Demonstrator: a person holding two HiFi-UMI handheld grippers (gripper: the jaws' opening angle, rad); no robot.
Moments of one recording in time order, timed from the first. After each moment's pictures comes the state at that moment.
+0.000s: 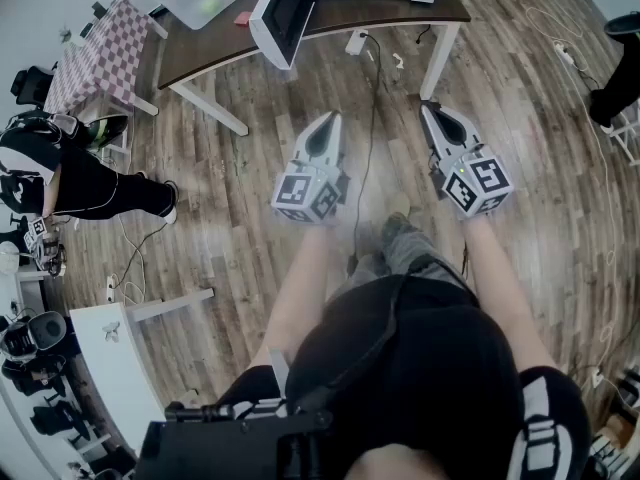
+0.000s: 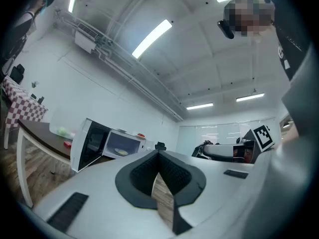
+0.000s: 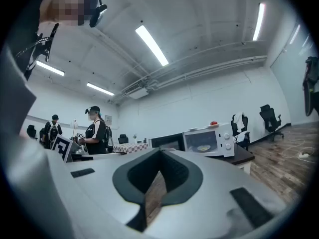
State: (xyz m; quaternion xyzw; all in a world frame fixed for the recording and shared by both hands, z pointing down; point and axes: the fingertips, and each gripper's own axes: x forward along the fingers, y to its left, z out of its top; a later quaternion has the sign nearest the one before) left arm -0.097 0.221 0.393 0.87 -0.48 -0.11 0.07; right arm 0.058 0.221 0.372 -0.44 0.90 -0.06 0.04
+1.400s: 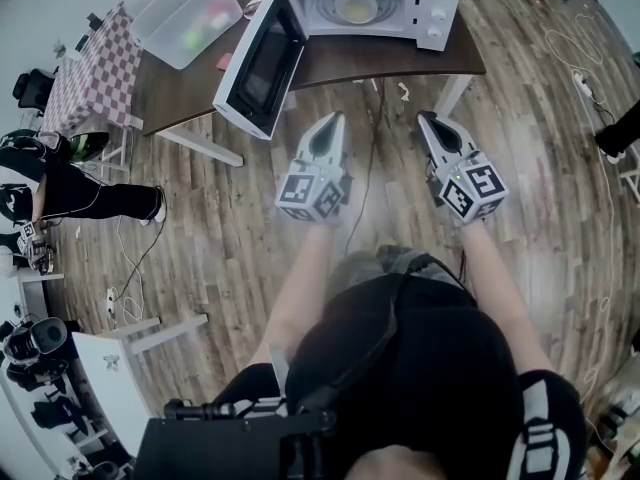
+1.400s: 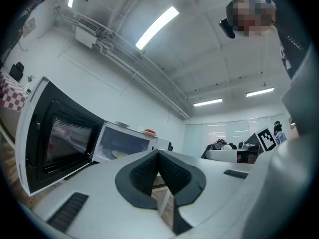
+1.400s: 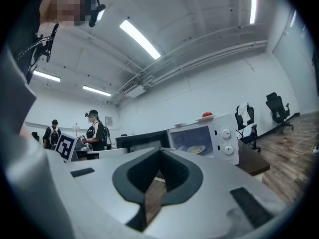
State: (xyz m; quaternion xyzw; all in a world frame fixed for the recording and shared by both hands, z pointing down) left arm -0.041 -0.017 0.409 0.85 -0.50 -0.11 0.08; right arm 0.104 -0.013 0.403 -0.41 0.91 -0.09 0.04
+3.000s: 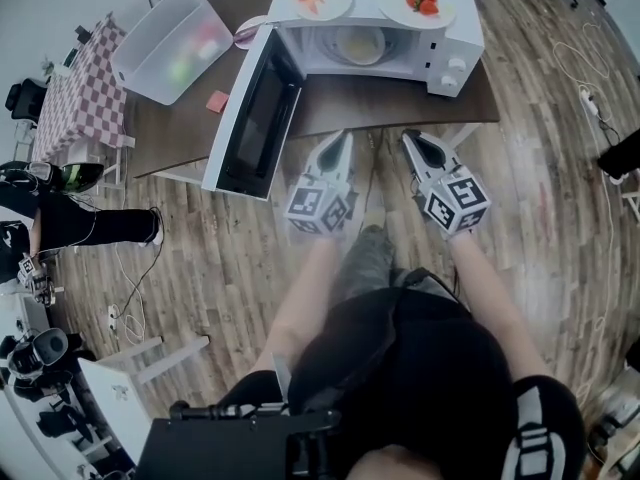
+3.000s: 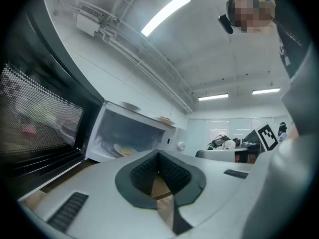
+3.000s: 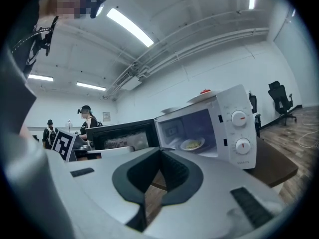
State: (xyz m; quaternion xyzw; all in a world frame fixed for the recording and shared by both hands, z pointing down) left arm -0.036 -0.160 0.454 0.86 -0.50 -0.08 0.12; right arm 0.071 -0.156 0.451 -0.40 0.91 -0.13 0.00
